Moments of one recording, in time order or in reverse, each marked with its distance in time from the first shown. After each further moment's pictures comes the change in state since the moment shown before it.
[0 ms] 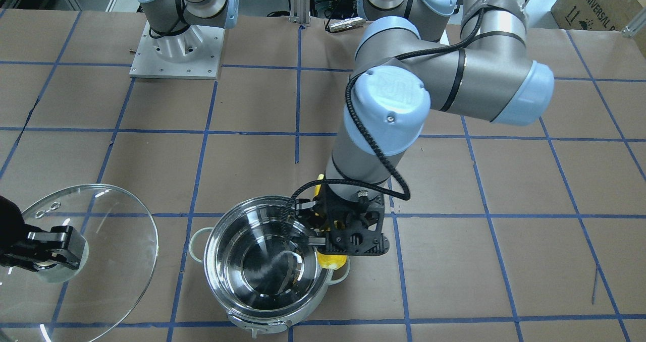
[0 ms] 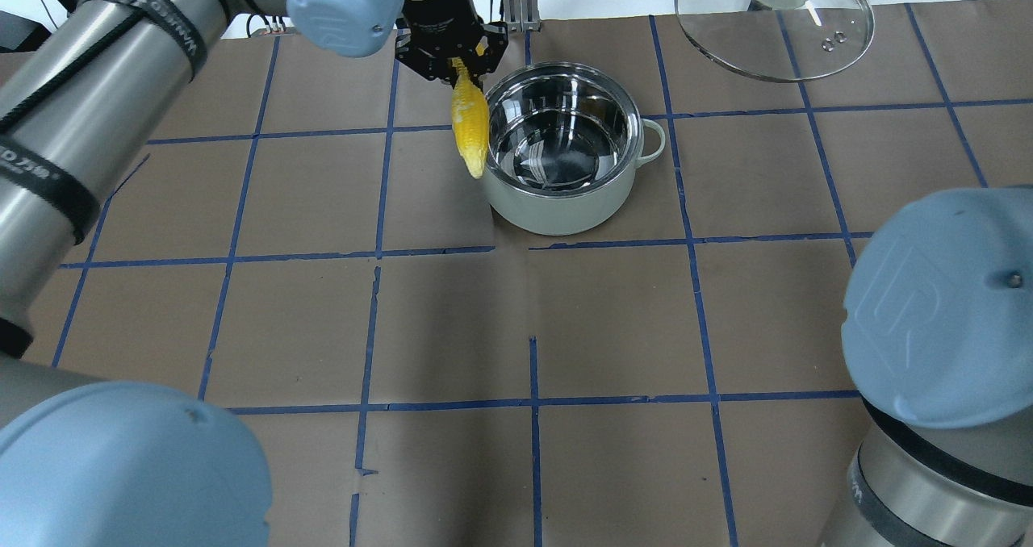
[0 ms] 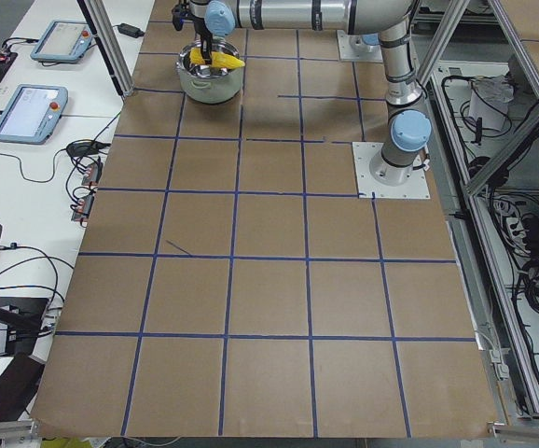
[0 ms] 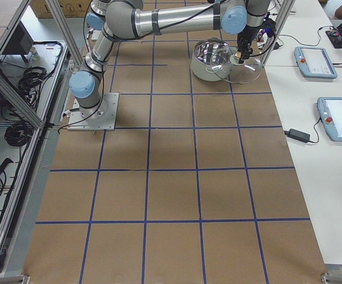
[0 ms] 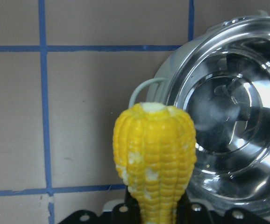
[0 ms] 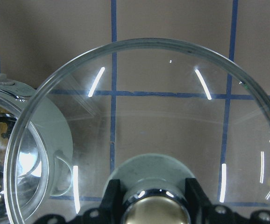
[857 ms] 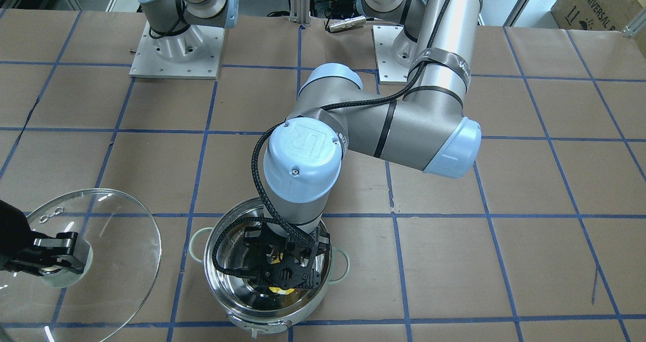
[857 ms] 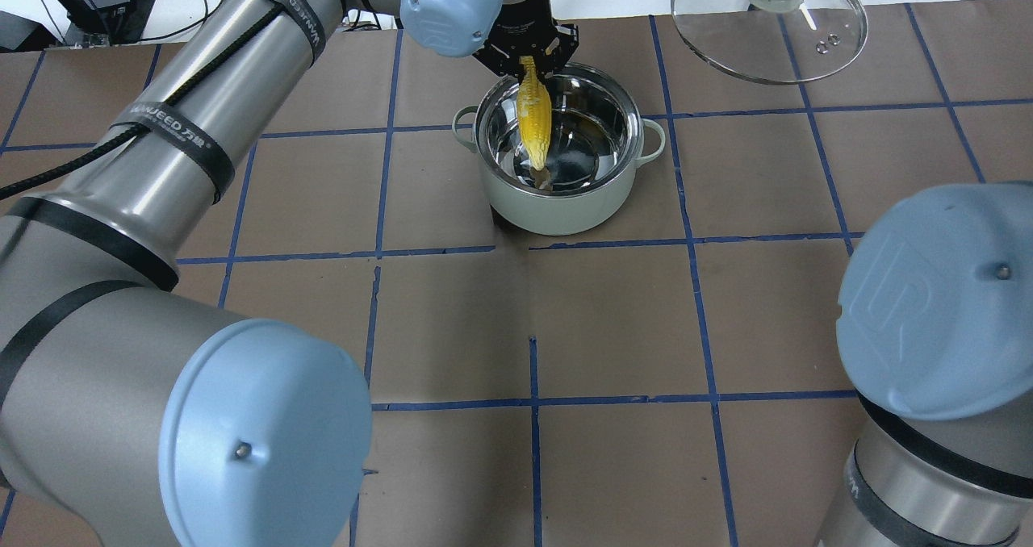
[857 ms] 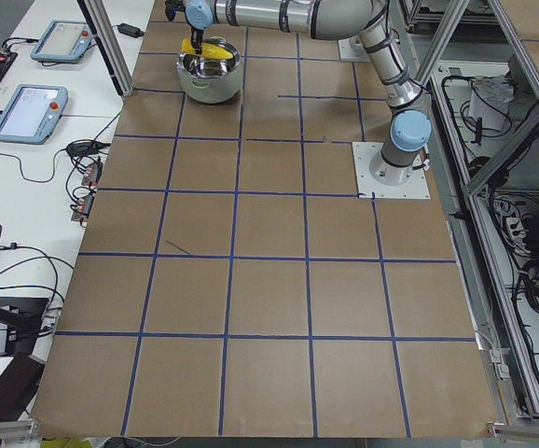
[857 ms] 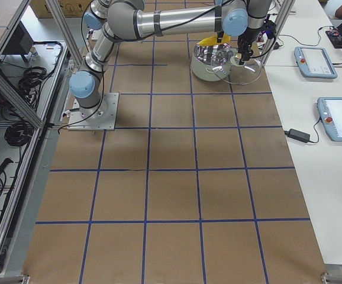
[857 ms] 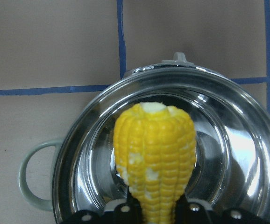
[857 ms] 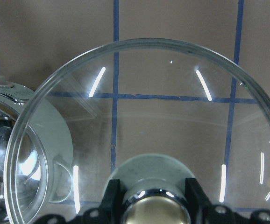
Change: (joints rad) left arm -0.076 -0.153 0.137 0.010 0.015 0.001; right arm 0.003 0.012 0.001 -0.006 0.000 -0.002
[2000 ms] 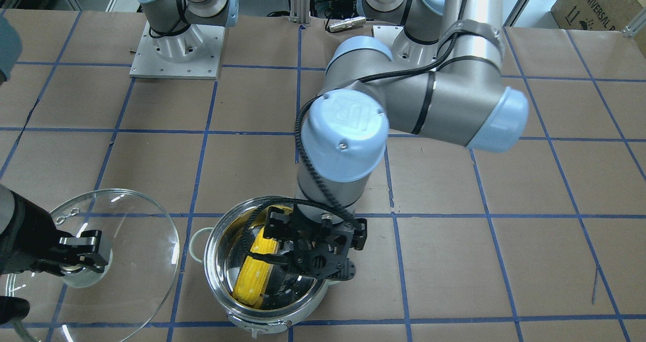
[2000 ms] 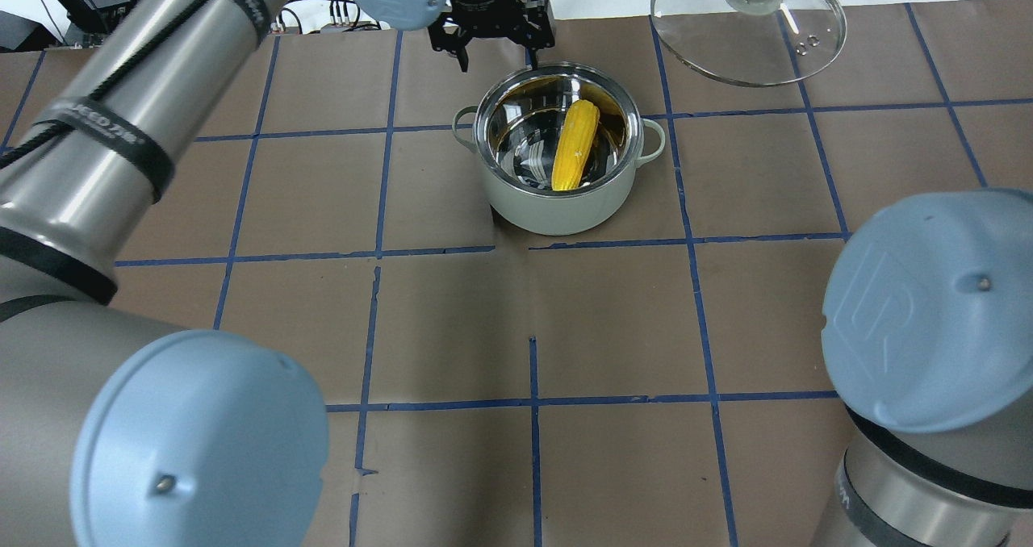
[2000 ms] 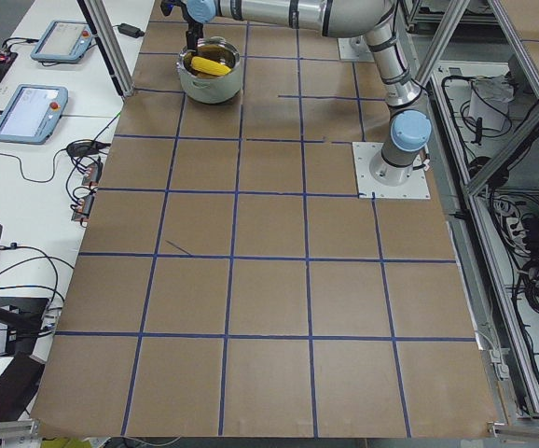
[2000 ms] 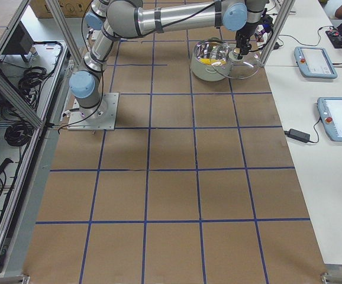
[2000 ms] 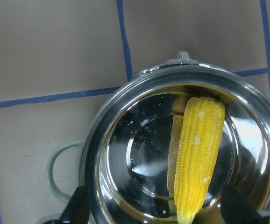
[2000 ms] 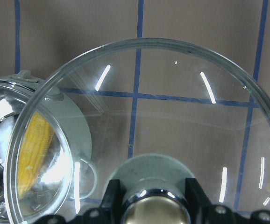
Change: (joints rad) left arm 0.107 0.144 -0.043 -0.149 0.006 0.139; right arm 0.067 -0.007 0.003 -0.003 -0.003 0.022
